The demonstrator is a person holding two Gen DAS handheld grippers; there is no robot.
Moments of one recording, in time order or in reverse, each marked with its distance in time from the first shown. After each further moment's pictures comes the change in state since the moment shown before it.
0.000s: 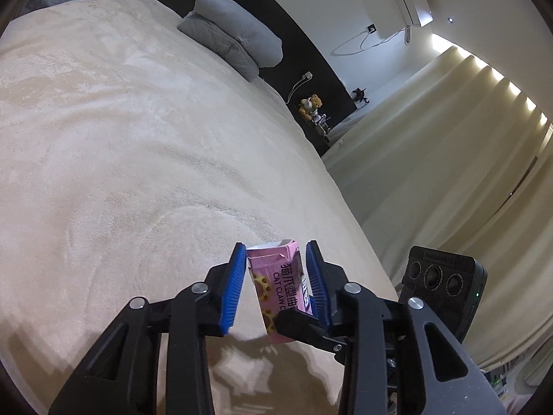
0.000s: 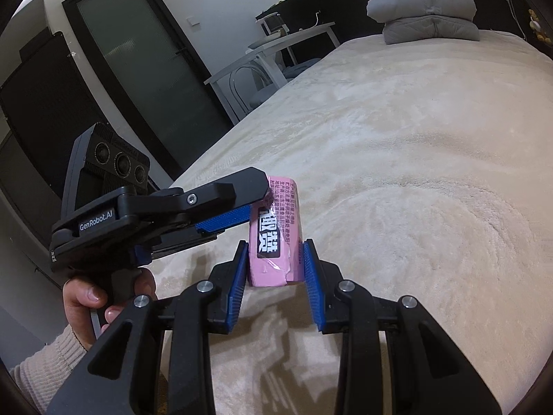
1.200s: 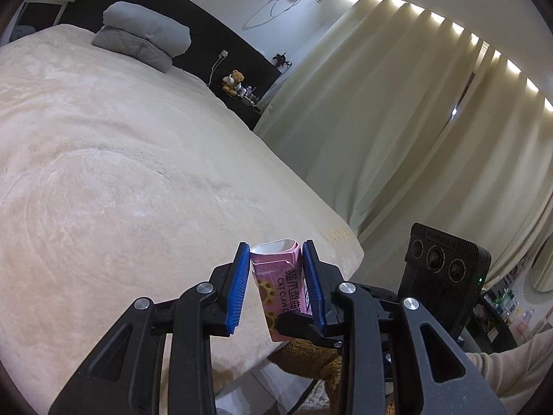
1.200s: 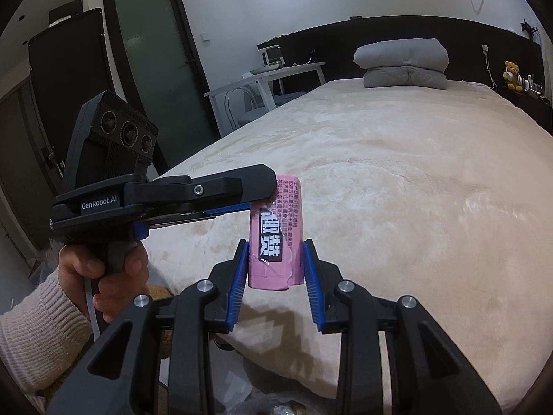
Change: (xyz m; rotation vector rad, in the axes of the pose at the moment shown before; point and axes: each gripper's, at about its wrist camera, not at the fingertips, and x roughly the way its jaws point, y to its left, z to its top) left arm -0.029 -0.127 -0.150 0.282 0.080 -0.175; right arm -0.156 0.060 -0.145 -0.121 -0.121 -0.170
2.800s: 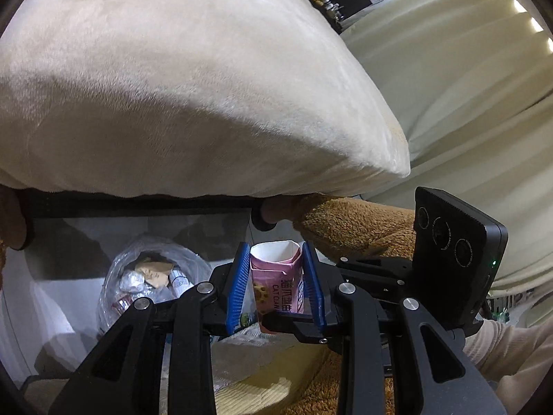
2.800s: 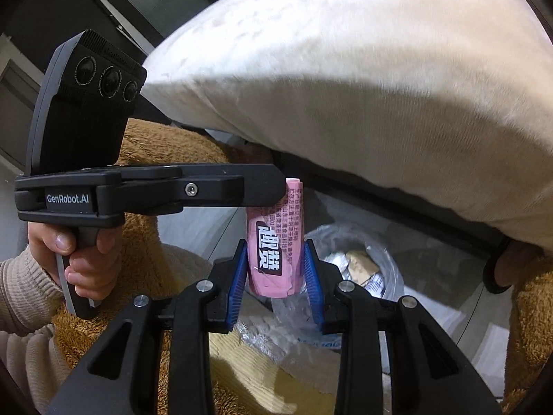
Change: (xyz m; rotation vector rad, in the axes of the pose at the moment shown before) left arm 0.009 0.015 -0.192 -0.352 0.367 0.193; right arm 0.040 0.027 -0.174 0.160 0.584 0.133
